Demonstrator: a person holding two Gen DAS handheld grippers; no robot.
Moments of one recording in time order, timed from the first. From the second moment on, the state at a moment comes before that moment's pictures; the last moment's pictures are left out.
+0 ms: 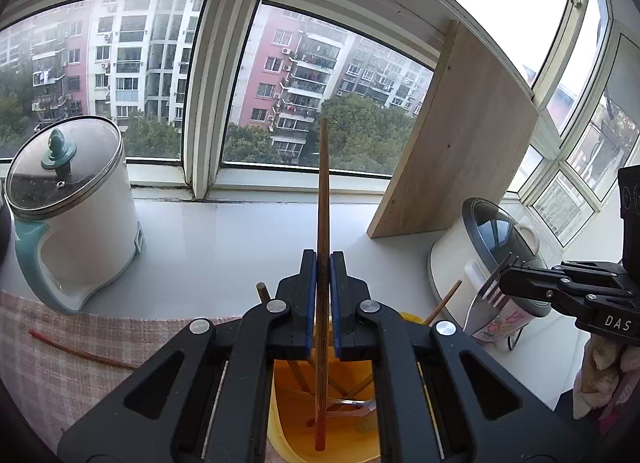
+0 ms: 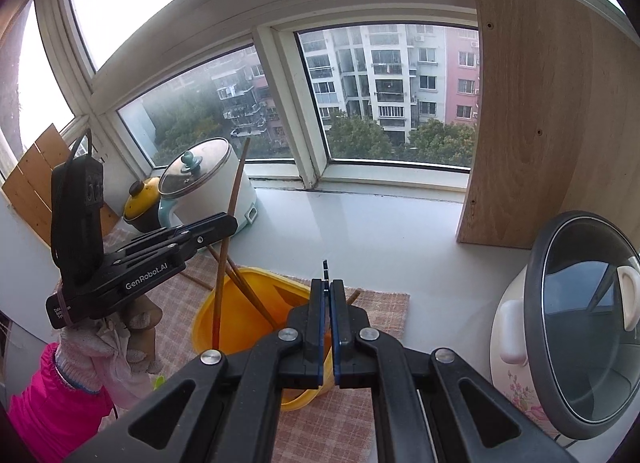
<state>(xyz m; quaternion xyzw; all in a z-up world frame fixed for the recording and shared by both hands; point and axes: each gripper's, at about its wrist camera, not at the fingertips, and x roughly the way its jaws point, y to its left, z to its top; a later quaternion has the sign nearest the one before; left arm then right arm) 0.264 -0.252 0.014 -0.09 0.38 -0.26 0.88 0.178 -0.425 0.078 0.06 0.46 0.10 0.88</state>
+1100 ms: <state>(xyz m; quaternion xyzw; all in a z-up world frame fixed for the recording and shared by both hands) 0.191 -0.187 0.037 -0.04 0.36 -0.27 0.89 0.124 -0.354 0.104 0.02 0.40 0.04 0.91</state>
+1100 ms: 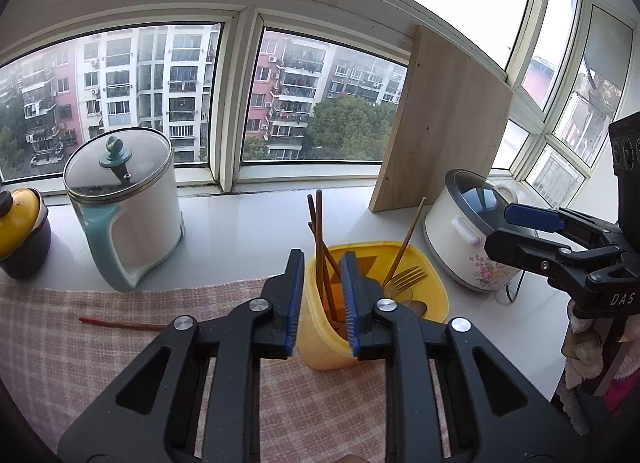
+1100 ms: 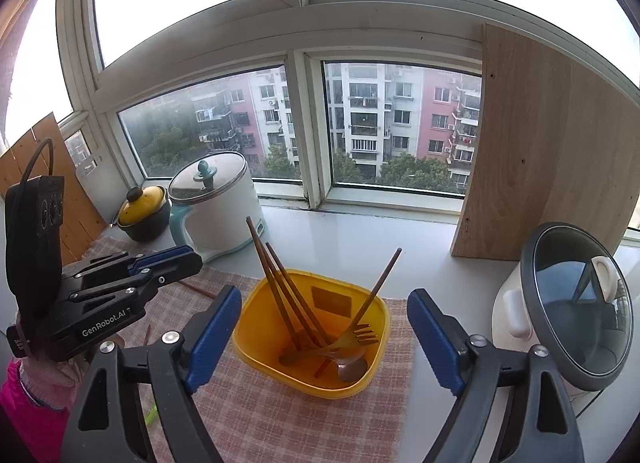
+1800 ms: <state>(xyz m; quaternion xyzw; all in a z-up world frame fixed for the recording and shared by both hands) 0.153 -0.054 0.013 -0.02 0.39 -0.21 0.90 0.090 -0.275 0.098 -0.02 0.35 -0.01 0.94</state>
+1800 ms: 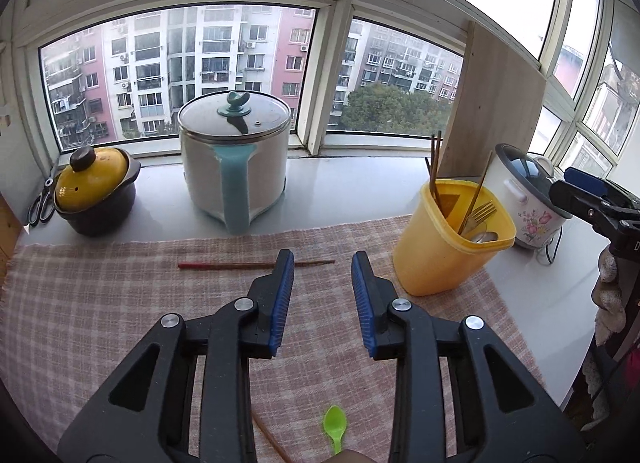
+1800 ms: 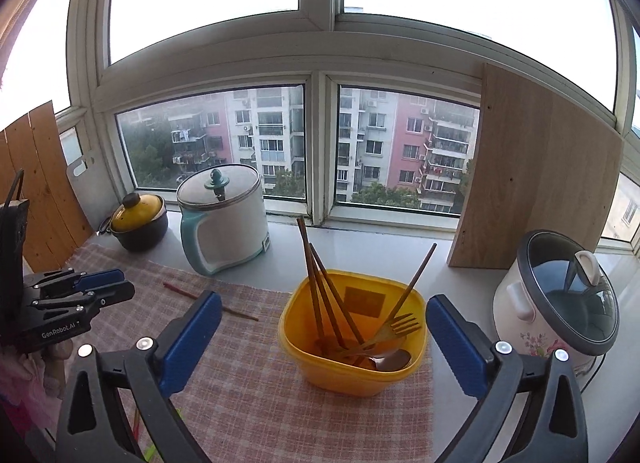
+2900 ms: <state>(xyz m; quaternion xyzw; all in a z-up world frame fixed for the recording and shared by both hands) 0.126 0.028 -0.109 0.00 0.53 -0.22 0.82 0.040 -0.137 -0.096 0.08 0.57 0.07 0.82</state>
